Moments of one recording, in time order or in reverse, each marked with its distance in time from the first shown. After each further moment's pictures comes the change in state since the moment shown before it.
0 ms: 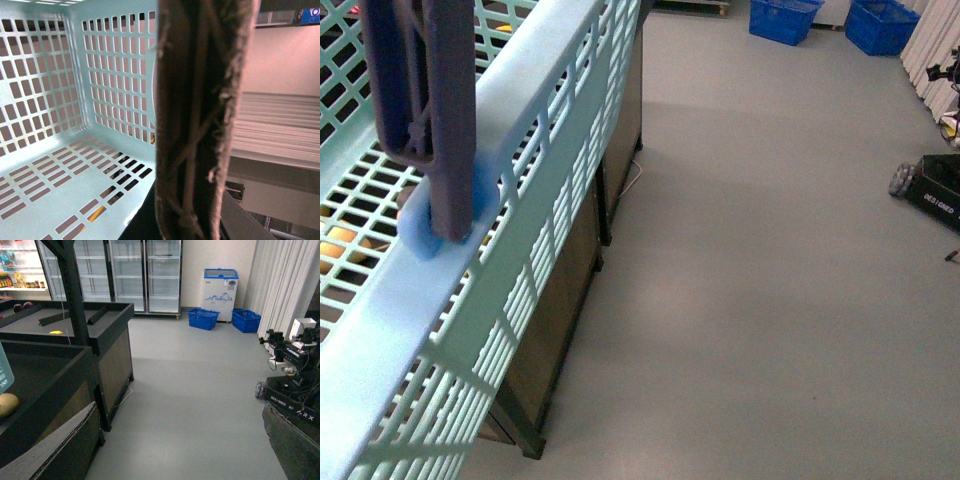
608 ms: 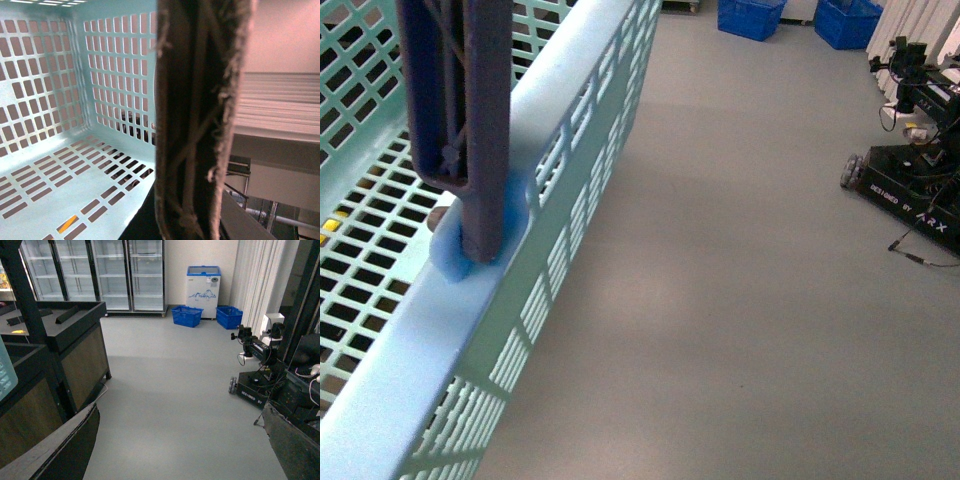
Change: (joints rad) left arm -0.002 0.003 0.000 0.000 0.015 -0.002; right arm 0.000 0.000 0.000 0.000 0.002 0.000
